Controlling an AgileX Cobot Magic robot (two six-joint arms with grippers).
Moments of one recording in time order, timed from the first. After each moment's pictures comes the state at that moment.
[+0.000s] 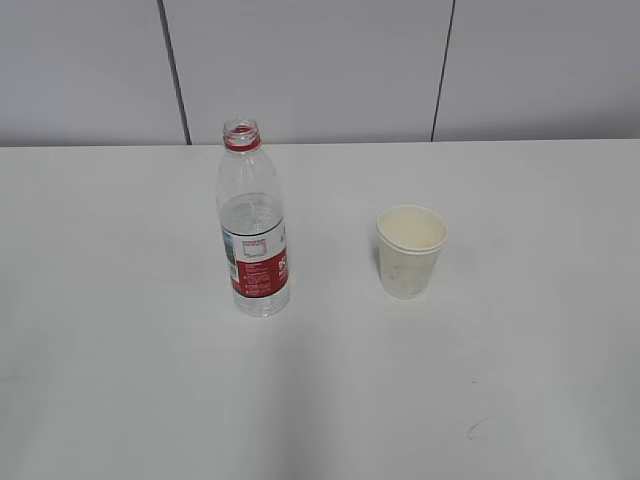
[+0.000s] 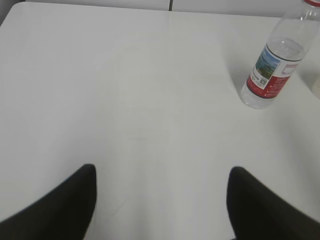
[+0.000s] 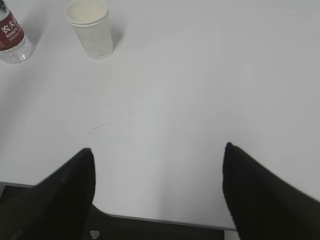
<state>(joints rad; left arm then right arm) -0.09 0.00 -0.52 0.03 1.11 -0.11 0.02 -0.02 -0.49 0.08 1.14 -0.05</state>
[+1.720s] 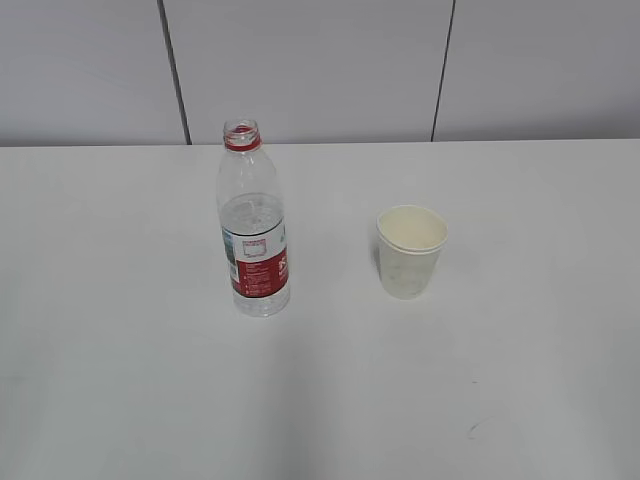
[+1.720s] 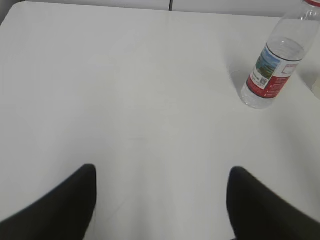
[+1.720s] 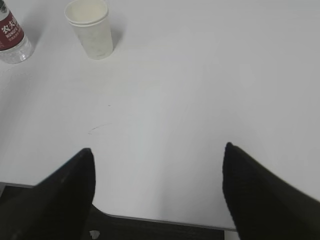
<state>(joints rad) -0.09 0.00 -0.52 0.03 1.11 -0.11 0.02 -0.02 -0.49 0.08 1.14 -0.05</state>
